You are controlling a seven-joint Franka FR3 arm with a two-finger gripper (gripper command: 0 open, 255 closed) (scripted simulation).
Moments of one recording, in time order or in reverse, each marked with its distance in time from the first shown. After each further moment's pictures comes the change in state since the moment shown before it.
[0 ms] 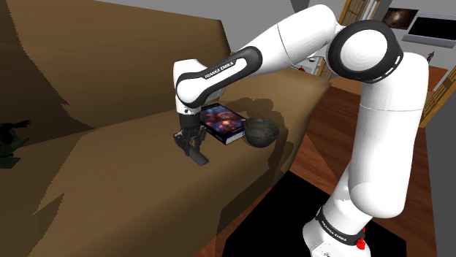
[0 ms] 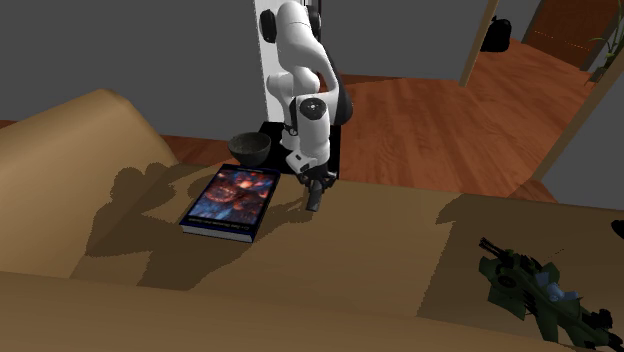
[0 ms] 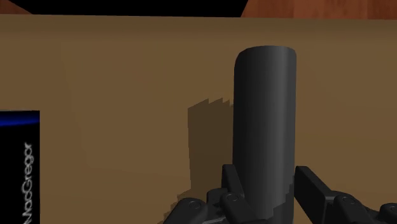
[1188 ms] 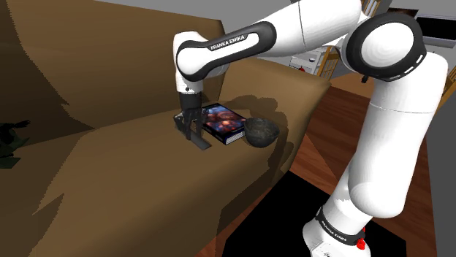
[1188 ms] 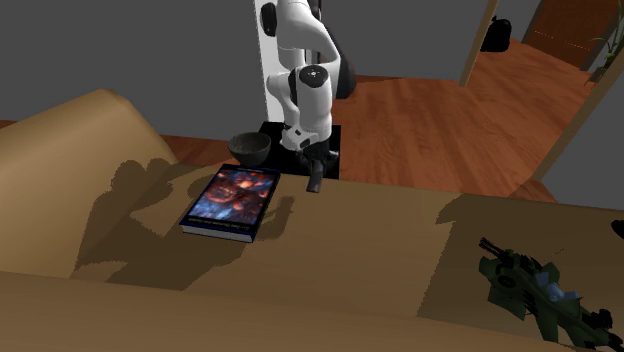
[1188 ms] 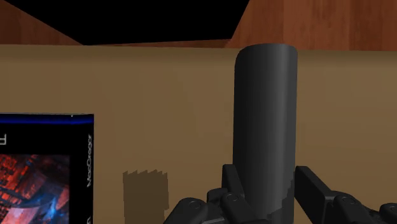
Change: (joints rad) arm -0.005 -0.096 0.008 0.081 0.019 -0.181 -0.003
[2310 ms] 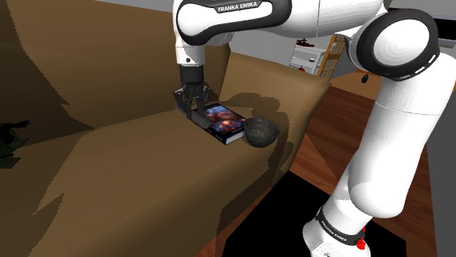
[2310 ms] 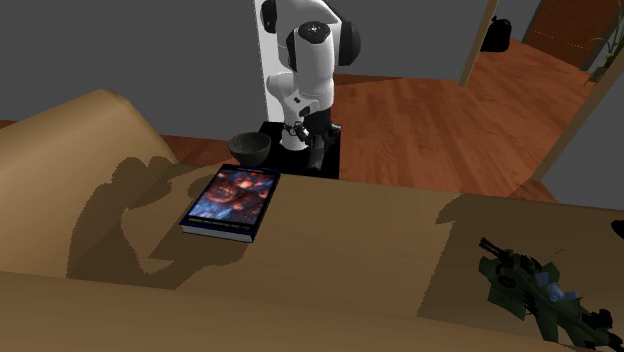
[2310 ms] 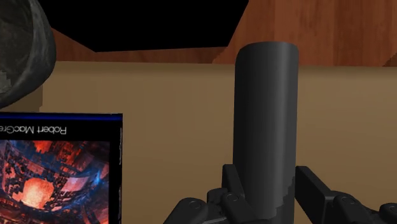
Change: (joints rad) arm -0.002 -0.052 0.003 0.162 0.009 -0.213 0.008
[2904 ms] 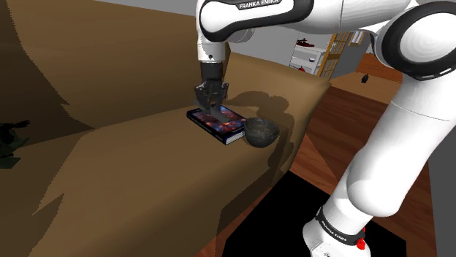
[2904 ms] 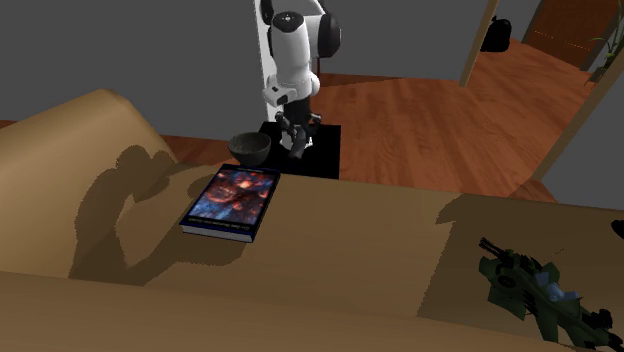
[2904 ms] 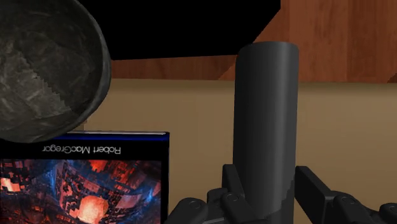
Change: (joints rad) arm -0.059 -0.141 -0.044 -0.140 0.010 -0.005 -0.104
